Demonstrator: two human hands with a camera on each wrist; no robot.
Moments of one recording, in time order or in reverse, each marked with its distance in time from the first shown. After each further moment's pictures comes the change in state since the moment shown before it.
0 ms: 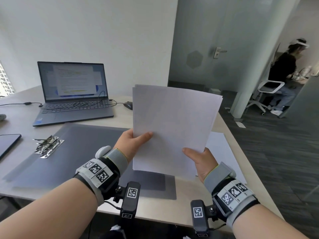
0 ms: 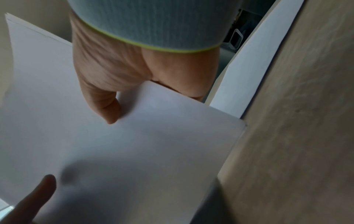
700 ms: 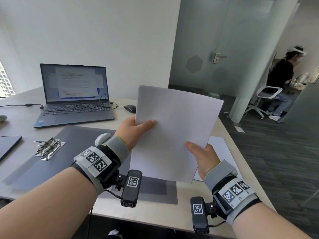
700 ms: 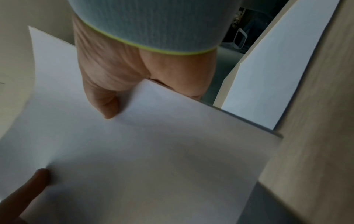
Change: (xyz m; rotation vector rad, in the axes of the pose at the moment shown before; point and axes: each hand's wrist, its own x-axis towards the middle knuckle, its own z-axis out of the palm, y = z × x) left_hand 0.013 0.050 0.006 0.040 0.001 0.090; right_hand 0.004 -0.027 0.011 0.080 0.008 -0.057
